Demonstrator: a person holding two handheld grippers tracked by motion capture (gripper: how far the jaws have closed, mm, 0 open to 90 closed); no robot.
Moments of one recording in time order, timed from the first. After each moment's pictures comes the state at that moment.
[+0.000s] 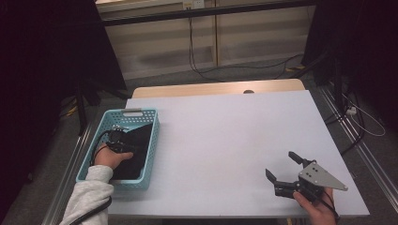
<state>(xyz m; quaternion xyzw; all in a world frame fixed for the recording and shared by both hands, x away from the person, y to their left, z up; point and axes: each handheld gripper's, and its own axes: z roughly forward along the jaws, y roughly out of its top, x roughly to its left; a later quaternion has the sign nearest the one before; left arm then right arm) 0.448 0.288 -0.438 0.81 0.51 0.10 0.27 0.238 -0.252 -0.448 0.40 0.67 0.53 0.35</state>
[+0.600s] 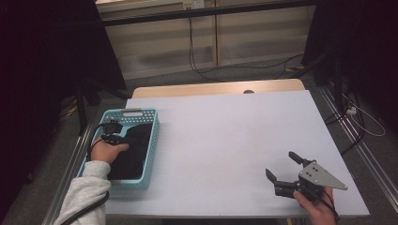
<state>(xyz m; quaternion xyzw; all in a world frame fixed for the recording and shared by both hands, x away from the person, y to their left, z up) 0.457 0.293 -0.408 0.78 0.54 0.09 0.29 0.239 -0.254 -0.450 0.41 0.66 0.53 0.34</state>
